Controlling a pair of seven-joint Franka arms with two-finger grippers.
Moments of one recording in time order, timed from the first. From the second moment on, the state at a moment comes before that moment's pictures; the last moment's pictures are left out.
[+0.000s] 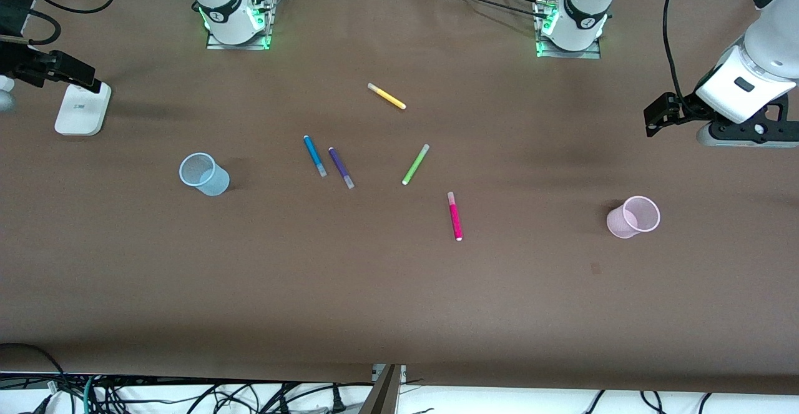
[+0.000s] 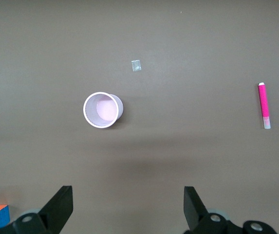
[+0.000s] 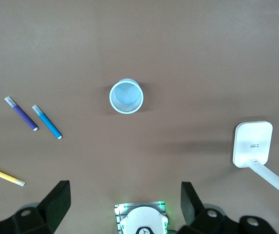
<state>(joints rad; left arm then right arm) -0.05 0.00 -0.05 -1.68 0.06 1.66 -0.07 0.04 0.03 -0.05 -1.47 -0.01 1.34 0.09</state>
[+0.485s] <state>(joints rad) -0.05 0.00 -0.05 -1.68 0.05 1.66 -0.07 0.05 0.07 -0.04 -1.47 -0.01 1.34 0.09</state>
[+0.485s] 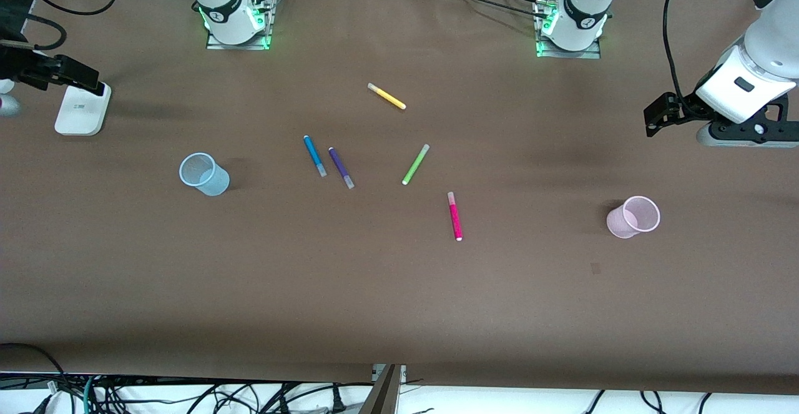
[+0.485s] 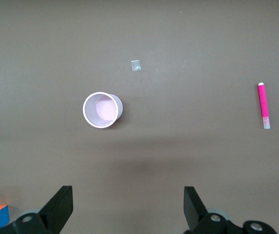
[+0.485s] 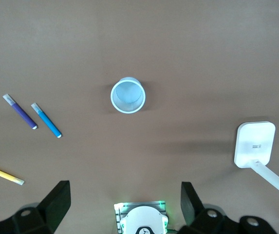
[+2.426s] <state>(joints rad) -0.42 0.72 -0.19 -1.70 0.29 2.42 -0.74 0.55 0.68 -0.03 -1.69 -0.01 1.99 0.12</state>
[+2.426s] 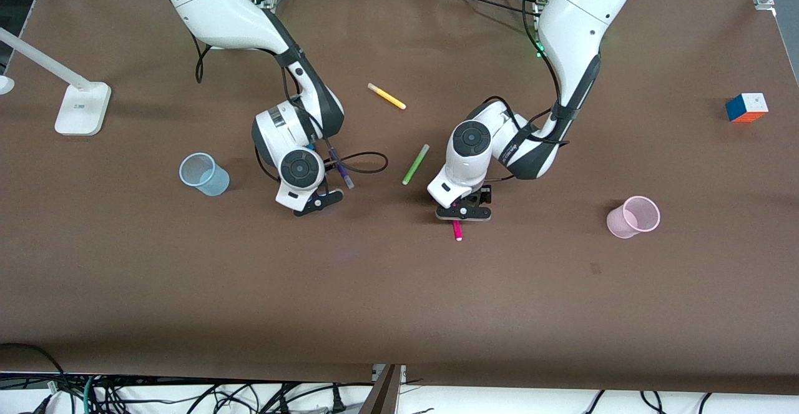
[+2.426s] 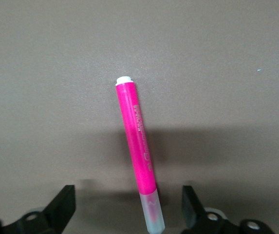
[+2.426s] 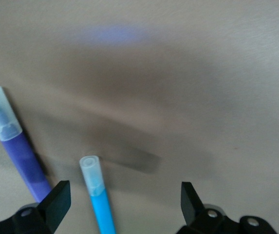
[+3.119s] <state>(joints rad) -0.43 0.73 -0.19 -1.70 0.29 2.43 -0.73 0.57 0.68 -0.03 -1.71 -0.01 2.05 0.12</state>
